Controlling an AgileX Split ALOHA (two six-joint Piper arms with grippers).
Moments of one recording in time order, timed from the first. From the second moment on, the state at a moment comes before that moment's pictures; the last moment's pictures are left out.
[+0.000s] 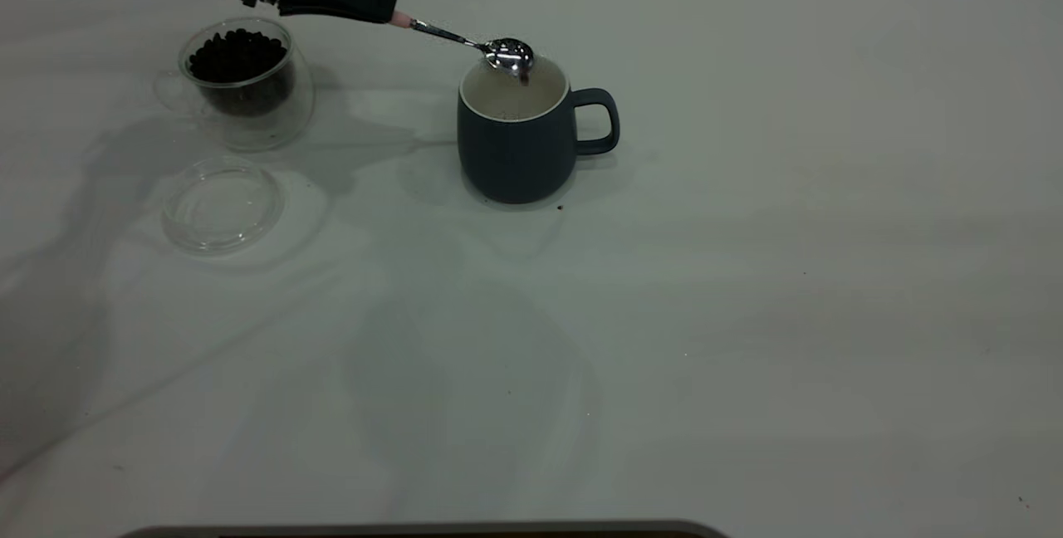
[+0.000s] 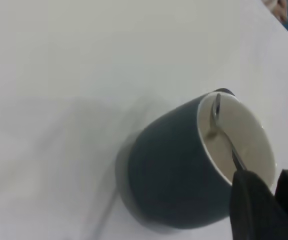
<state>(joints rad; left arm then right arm) 0.00 2.52 -1.69 -1.27 1.04 1.58 0.03 0.03 -0.47 -0.02 1.12 0.06</state>
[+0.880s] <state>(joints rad) 0.22 2.31 -1.69 -1.02 1.17 0.98 0.03 0.03 -0.47 -0.02 1.12 0.06</state>
